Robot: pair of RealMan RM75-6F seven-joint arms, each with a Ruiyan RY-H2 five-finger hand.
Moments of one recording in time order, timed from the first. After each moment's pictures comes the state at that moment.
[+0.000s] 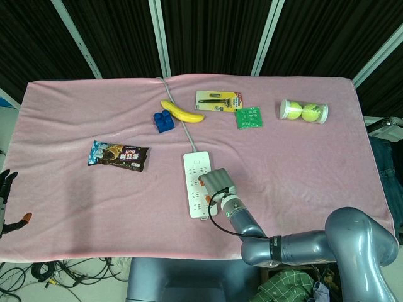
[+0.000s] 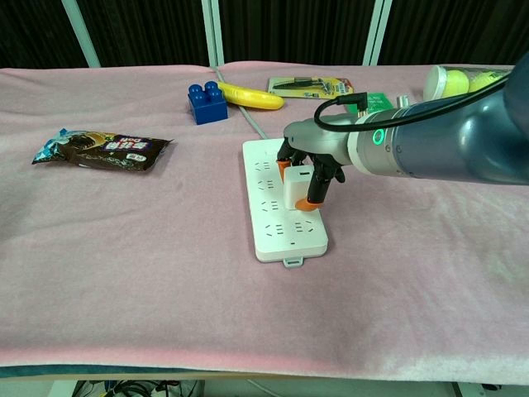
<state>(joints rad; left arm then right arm) -0.10 -1.04 -0.07 -1.73 1.29 1.39 0.12 1.28 -1.58 0.09 -1.69 -0.19 0.93 -0.76</state>
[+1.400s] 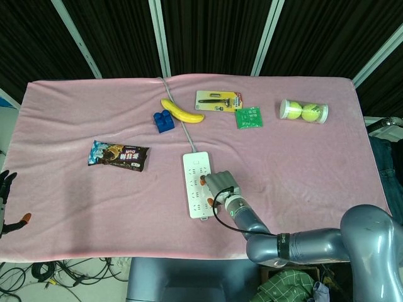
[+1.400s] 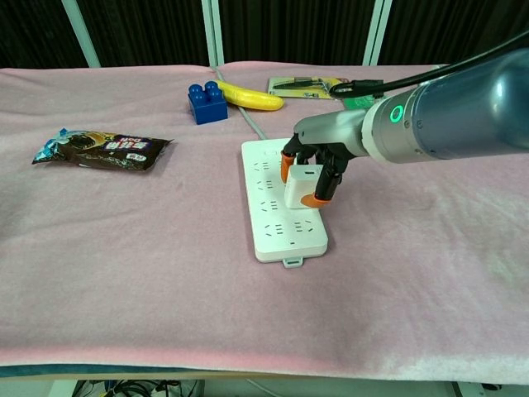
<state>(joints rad) -0.10 -1.04 -0.07 -1.74 1.27 1.38 0.14 1.29 -1.46 0.13 -1.77 -0.11 0.89 -0.70</state>
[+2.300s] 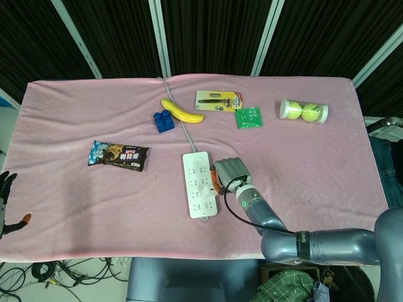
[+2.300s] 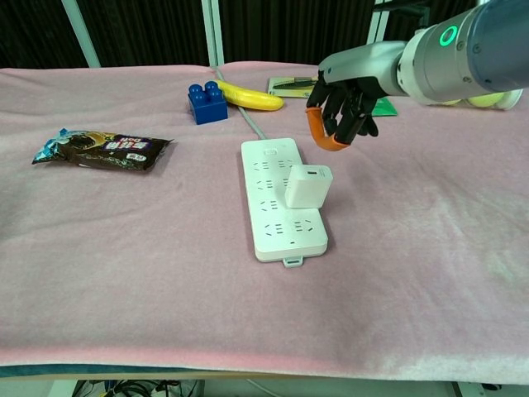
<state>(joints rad) -0.10 -1.04 -0.07 -1.75 1.25 1.38 0.15 1.26 -1.30 0.15 -1.88 -0.17 0.91 -0.62</state>
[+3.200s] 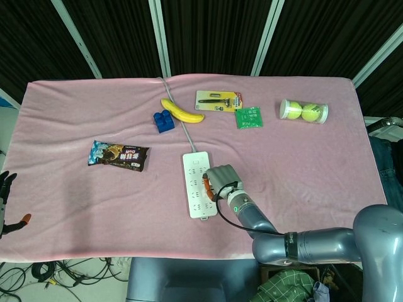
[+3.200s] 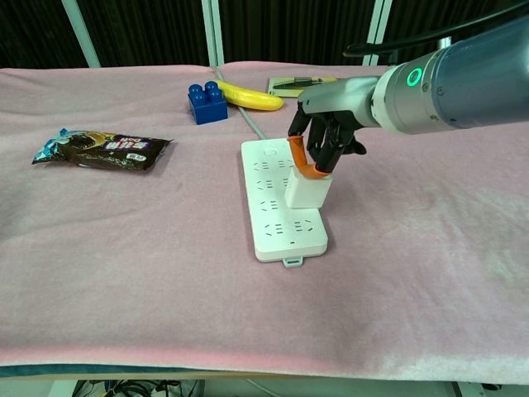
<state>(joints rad) -0.10 -1.04 -0.07 -1.75 1.25 1.38 0.15 1.29 -1.40 0.13 -1.81 -0.17 0.89 -0.61</state>
